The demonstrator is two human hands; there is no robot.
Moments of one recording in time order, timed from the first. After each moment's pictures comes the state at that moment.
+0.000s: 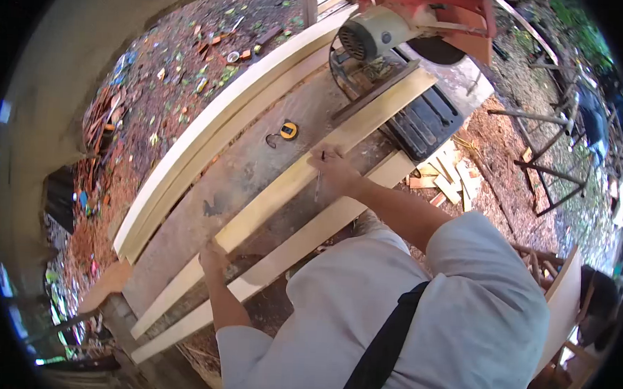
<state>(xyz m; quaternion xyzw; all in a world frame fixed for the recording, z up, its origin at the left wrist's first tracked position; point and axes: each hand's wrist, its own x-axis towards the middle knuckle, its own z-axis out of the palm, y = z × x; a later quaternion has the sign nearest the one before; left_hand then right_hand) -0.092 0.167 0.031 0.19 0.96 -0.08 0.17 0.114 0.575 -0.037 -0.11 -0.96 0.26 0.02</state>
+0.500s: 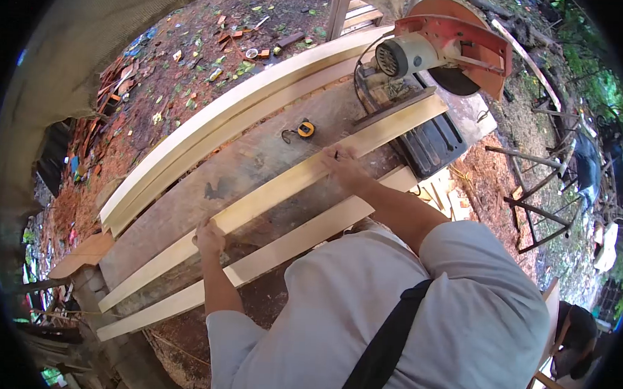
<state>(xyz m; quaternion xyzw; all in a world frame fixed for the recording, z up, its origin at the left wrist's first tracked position) -0.096 0.157 -0.008 0.20 0.98 0.04 0.07 0.105 0.588 -0.052 -0.10 -0.98 0.18 0.06</state>
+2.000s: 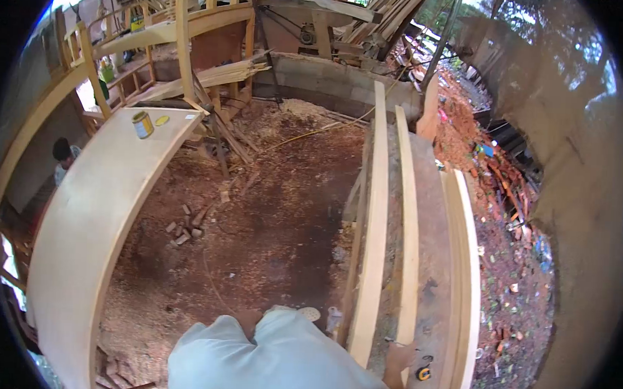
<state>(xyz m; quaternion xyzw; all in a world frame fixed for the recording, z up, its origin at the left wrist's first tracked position) 0.485 0.265 -0.123 -0.53 0.71 0.39 0.25 0.007 0.525 -0.046 0.17 -0.98 0.13 0.03</state>
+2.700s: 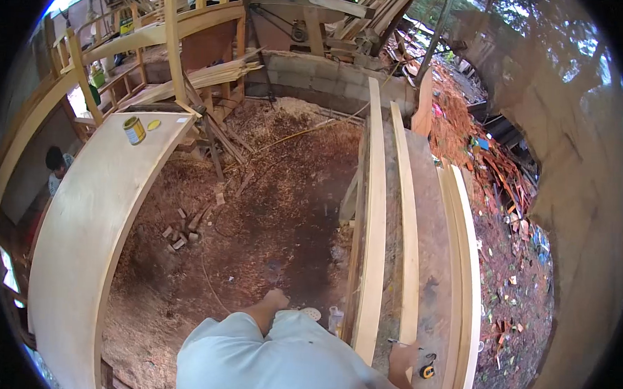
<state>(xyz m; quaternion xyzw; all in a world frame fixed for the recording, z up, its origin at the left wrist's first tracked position) 0.378 0.194 -0.183 -0.51 0.76 0.35 0.18 0.020 0.518 -0.036 0.15 -0.98 0.13 -0.01</state>
